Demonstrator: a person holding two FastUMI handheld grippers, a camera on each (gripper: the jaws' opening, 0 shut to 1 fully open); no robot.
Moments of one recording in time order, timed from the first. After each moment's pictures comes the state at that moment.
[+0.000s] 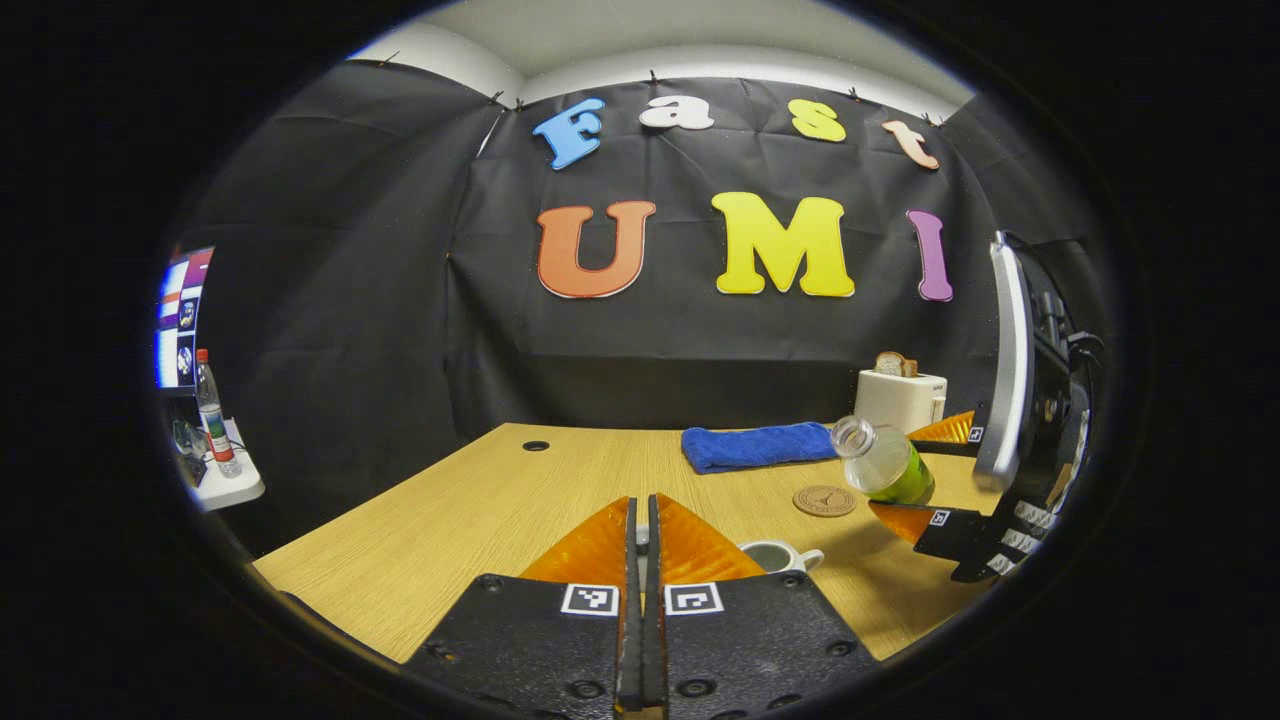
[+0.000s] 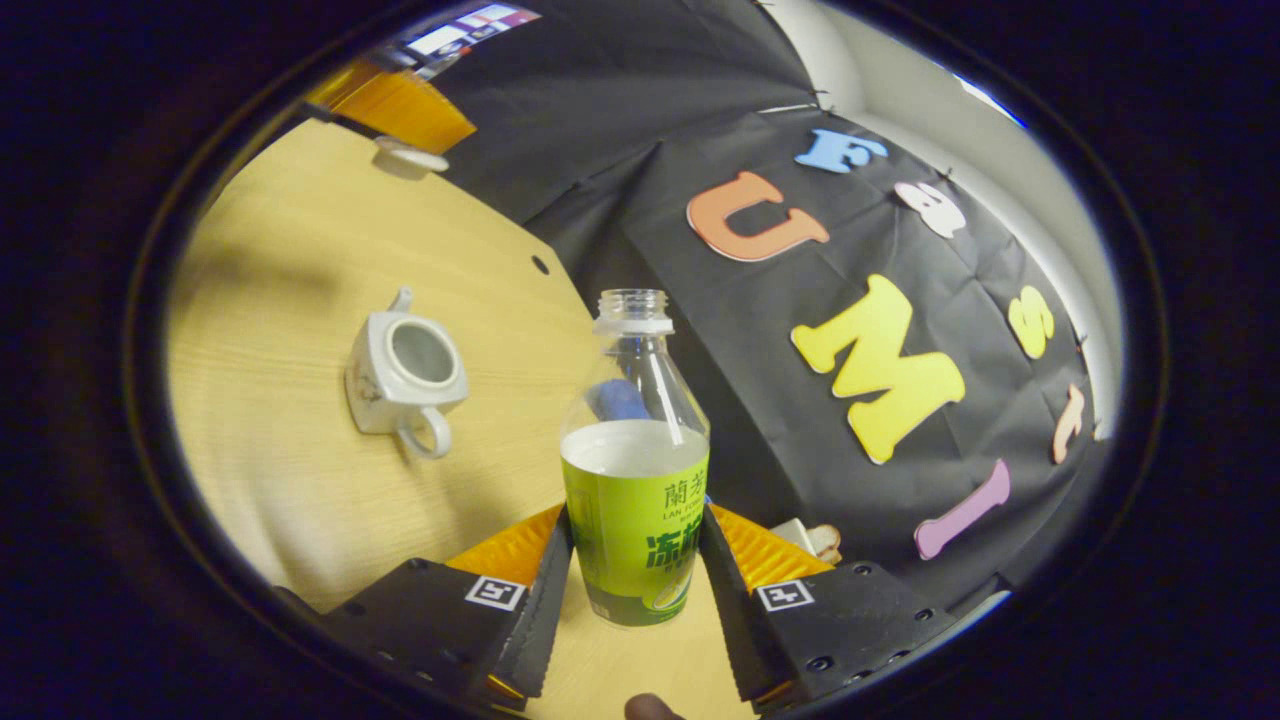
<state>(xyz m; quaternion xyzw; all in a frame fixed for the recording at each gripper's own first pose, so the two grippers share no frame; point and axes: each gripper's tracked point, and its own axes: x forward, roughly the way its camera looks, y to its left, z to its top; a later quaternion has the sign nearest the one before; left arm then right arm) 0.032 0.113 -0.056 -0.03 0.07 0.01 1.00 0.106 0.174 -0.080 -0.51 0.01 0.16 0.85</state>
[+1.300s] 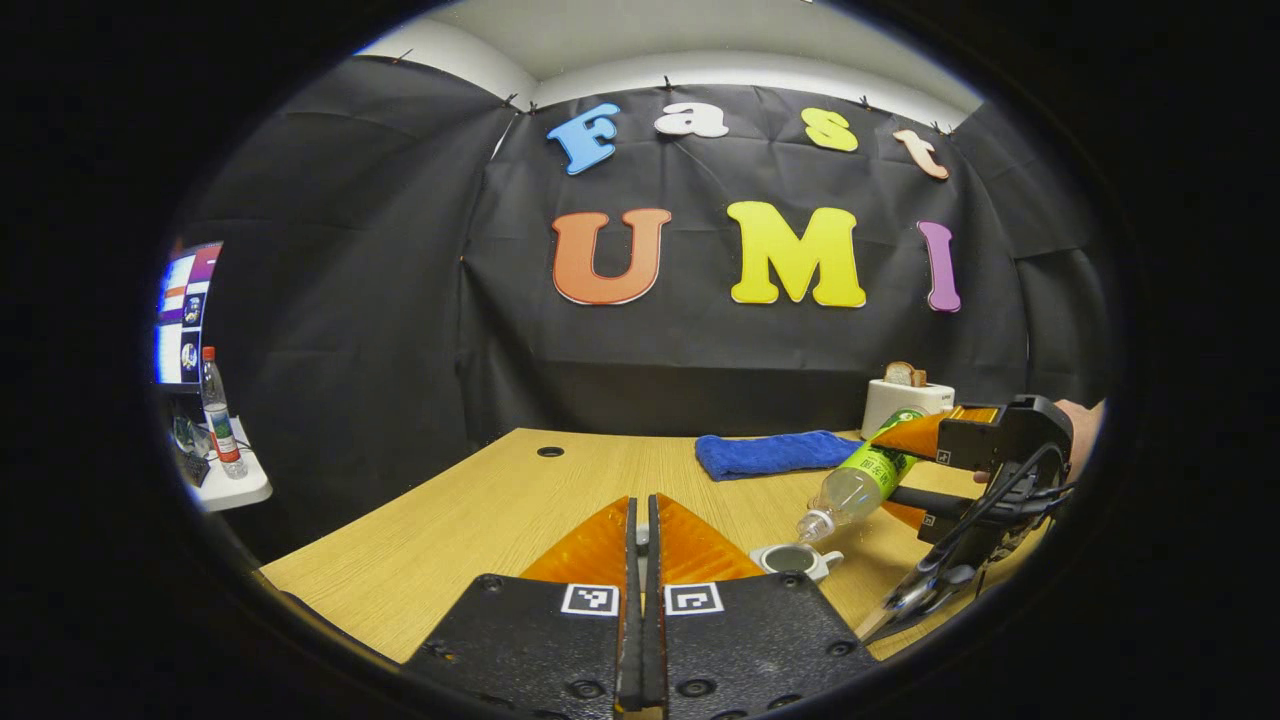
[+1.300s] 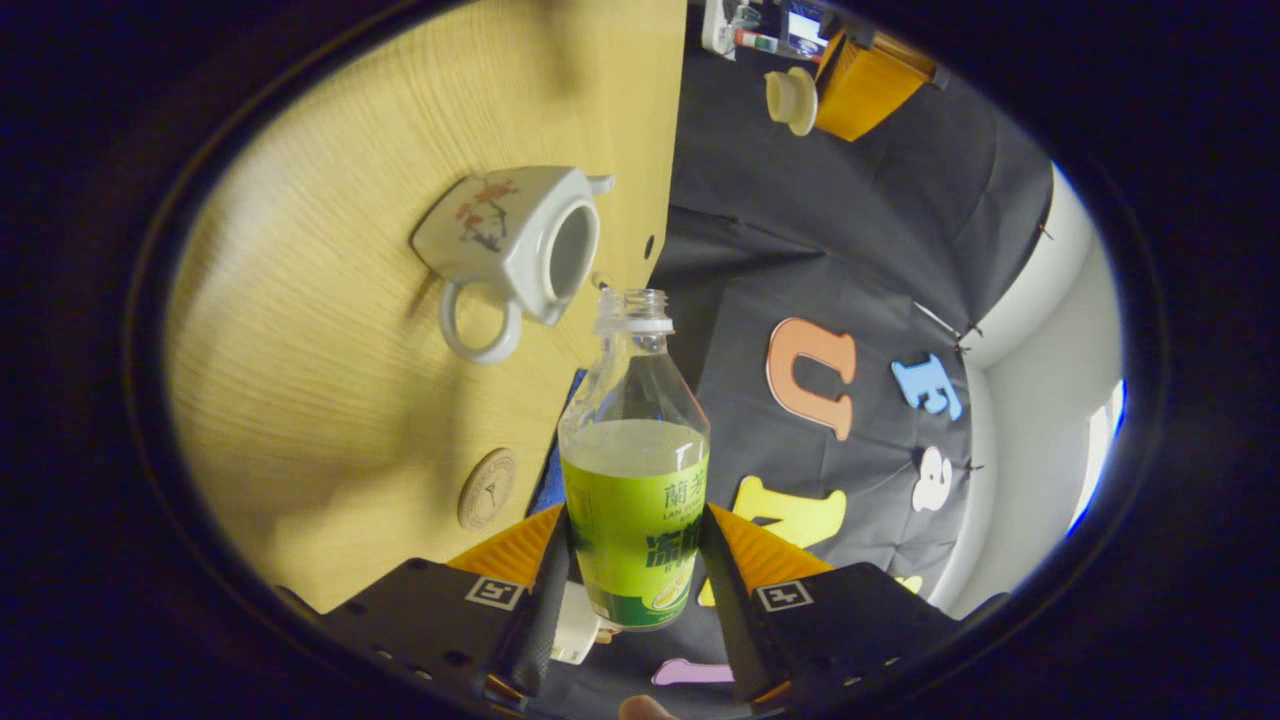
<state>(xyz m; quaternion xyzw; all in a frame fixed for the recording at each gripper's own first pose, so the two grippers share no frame) 0.029 0.133 -0.049 -0.04 0.06 0.02 1.00 0.121 0.205 -0.054 -0.80 -0.14 0.10 0.58</state>
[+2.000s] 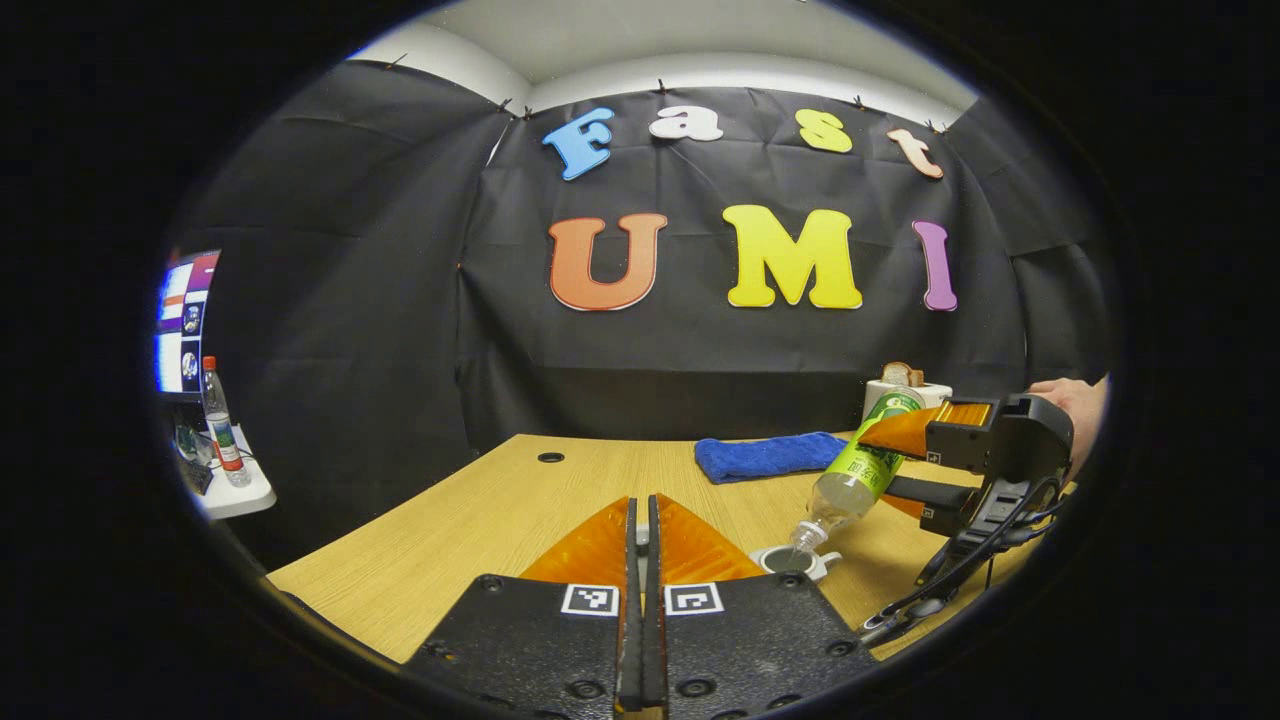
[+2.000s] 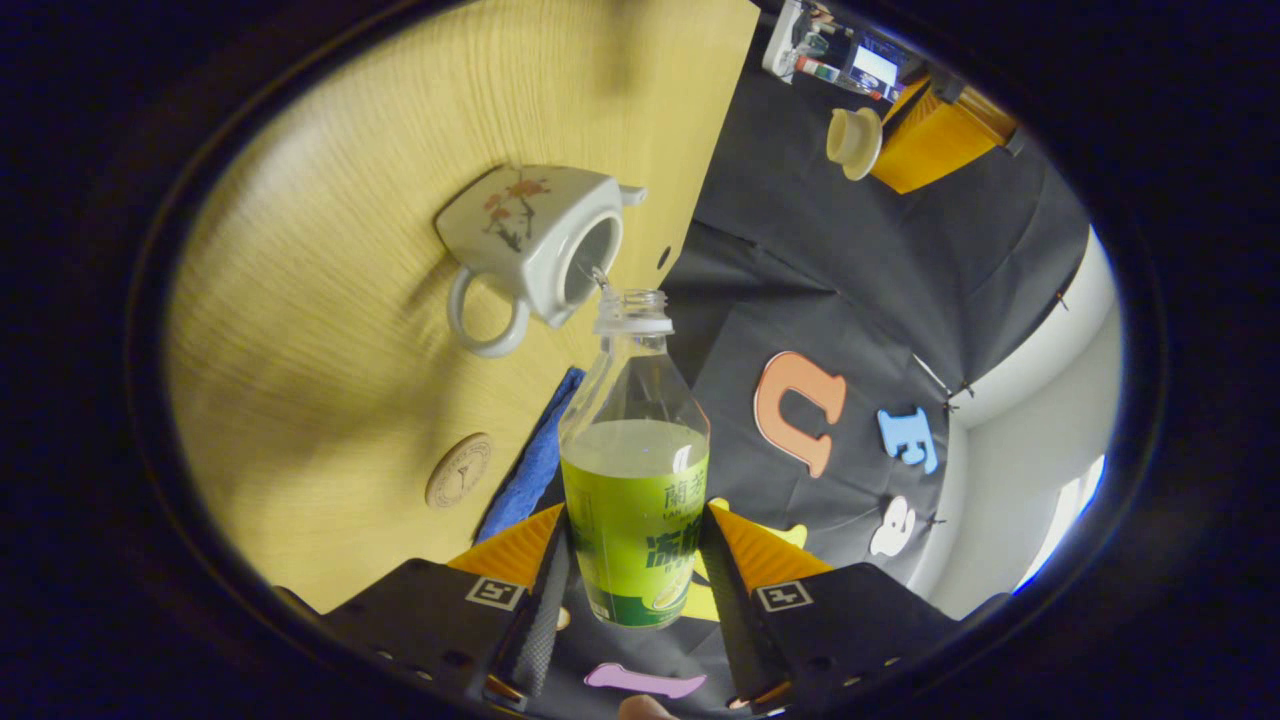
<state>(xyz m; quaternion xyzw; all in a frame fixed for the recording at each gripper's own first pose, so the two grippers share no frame) 0.026 0.135 -0.045 -0.03 0.06 0.02 1.00 0.115 0.216 -0.043 -0.84 -0.16 0.09 0.51</state>
